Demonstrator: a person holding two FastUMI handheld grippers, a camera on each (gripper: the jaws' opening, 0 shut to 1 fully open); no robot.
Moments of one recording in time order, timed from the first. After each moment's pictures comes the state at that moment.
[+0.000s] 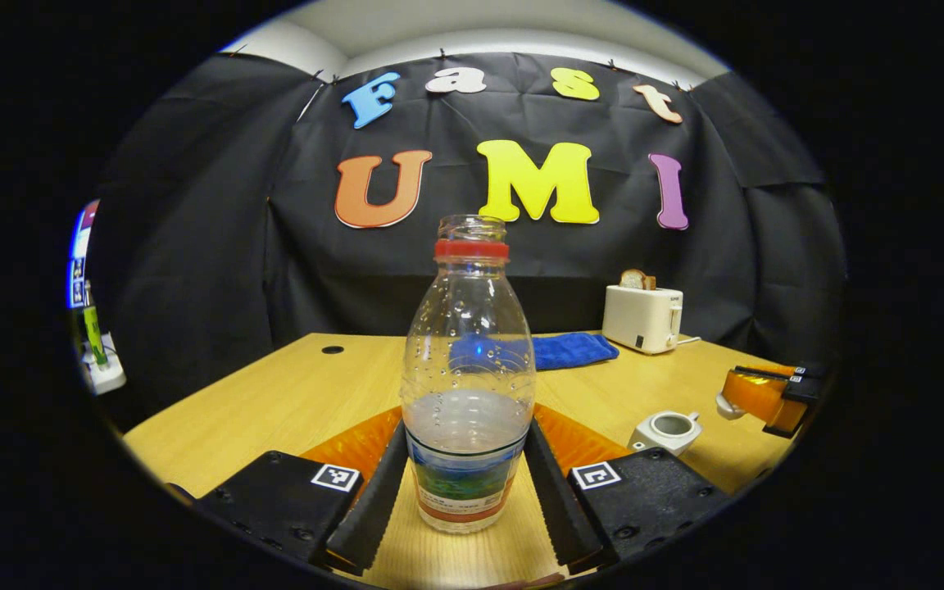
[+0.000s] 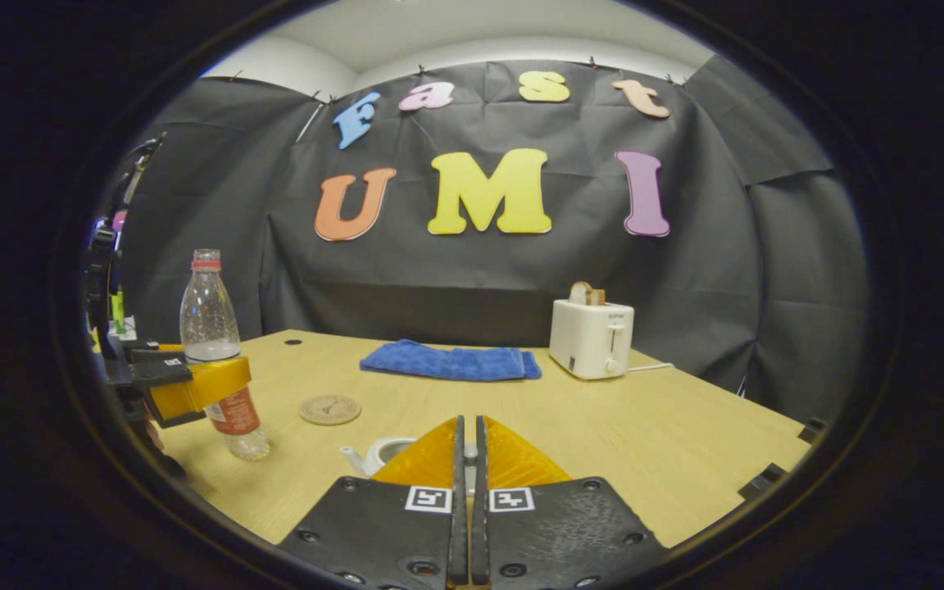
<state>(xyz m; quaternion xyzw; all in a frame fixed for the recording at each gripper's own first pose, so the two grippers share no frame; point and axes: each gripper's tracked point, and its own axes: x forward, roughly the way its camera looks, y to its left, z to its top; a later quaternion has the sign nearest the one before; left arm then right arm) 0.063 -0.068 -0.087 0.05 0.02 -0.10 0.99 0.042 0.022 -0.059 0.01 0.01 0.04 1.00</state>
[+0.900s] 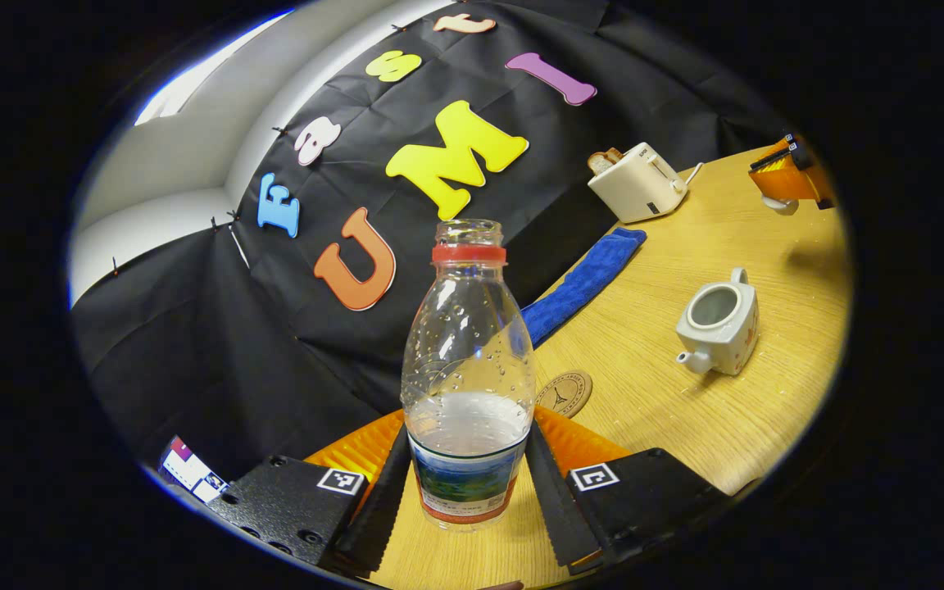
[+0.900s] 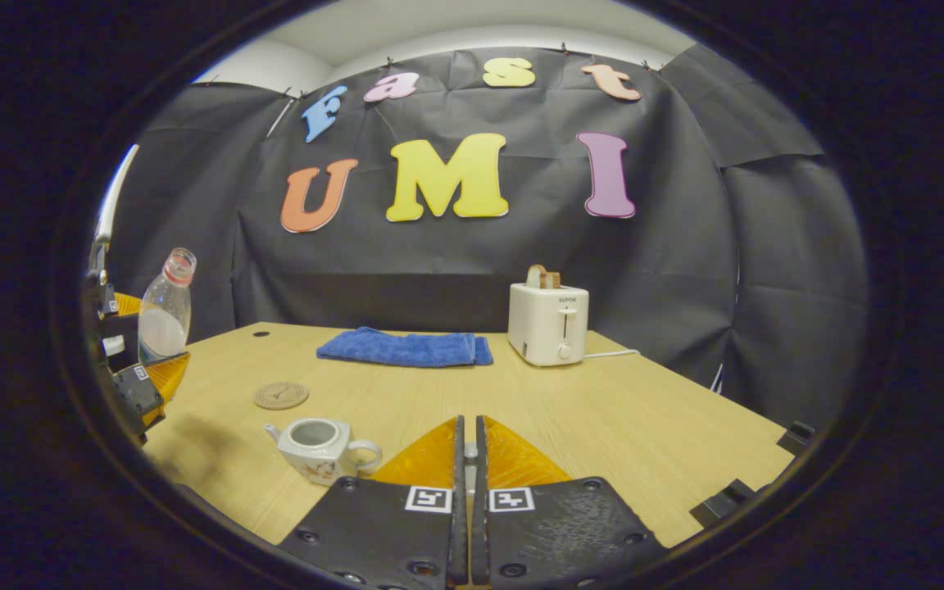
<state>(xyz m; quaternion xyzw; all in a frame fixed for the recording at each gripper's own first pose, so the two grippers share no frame) 0.047 -0.075 -0.070 0.41 0.02 0.00 0.91 0.049 -0.059 -0.073 0.02 0.04 0.01 1.00</state>
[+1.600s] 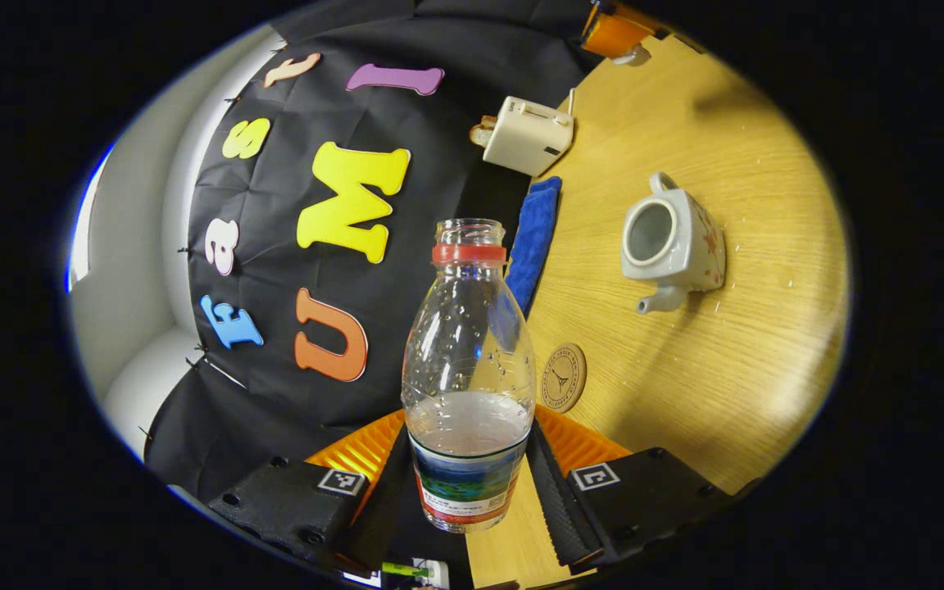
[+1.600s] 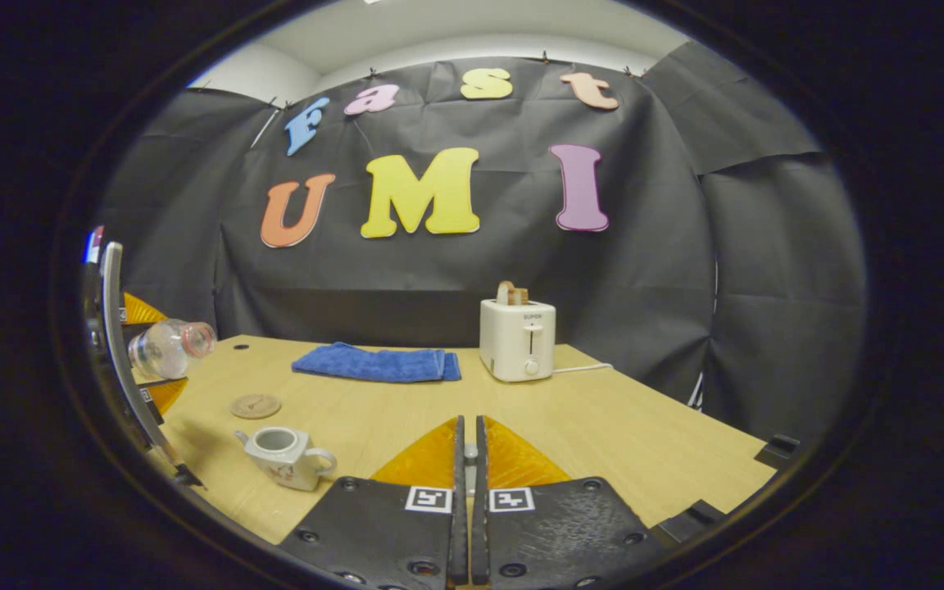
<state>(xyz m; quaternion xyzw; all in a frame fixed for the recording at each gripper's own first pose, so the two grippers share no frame) 0.058 -0.100 -0.074 0.63 0.03 -0.04 0.77 0.047 -0.094 -0.055 0.03 0.01 -0.01 1.00</state>
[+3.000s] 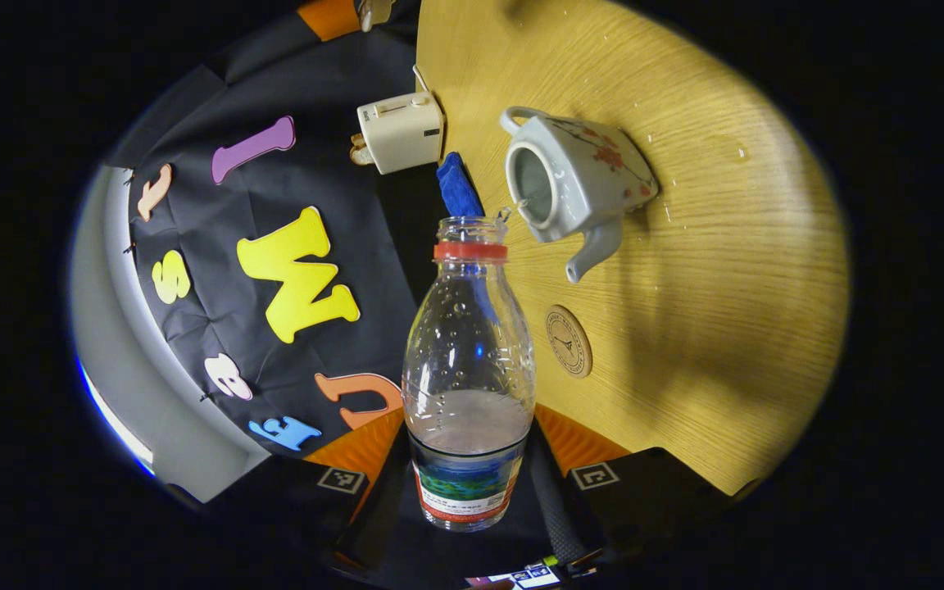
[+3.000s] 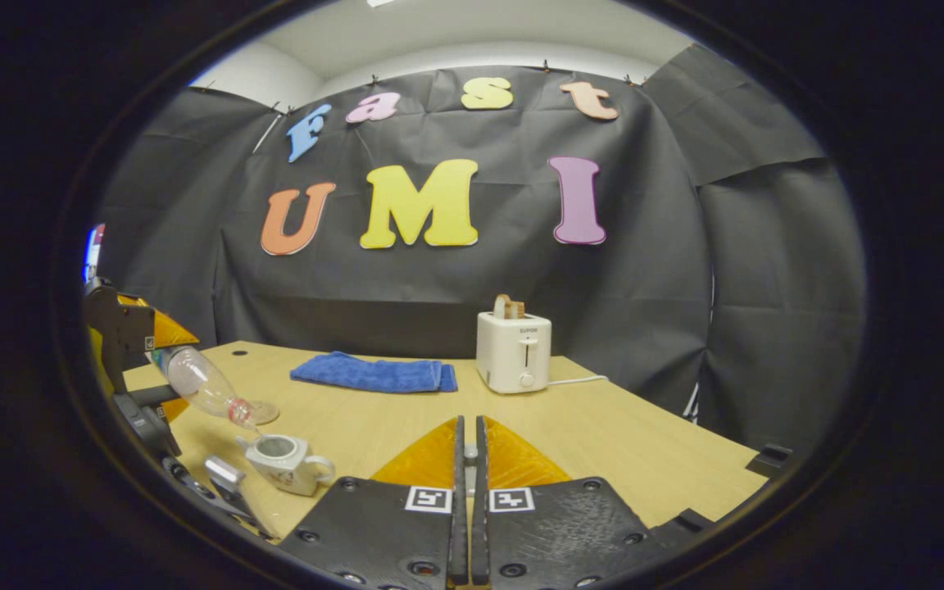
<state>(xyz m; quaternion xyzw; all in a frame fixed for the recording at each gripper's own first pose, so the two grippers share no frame) 0.061 -0.126 -0.074 0.82 0.03 -0.02 0.57 0.041 -0.104 -0.041 0.03 -0.01 -0.02 1.00</state>
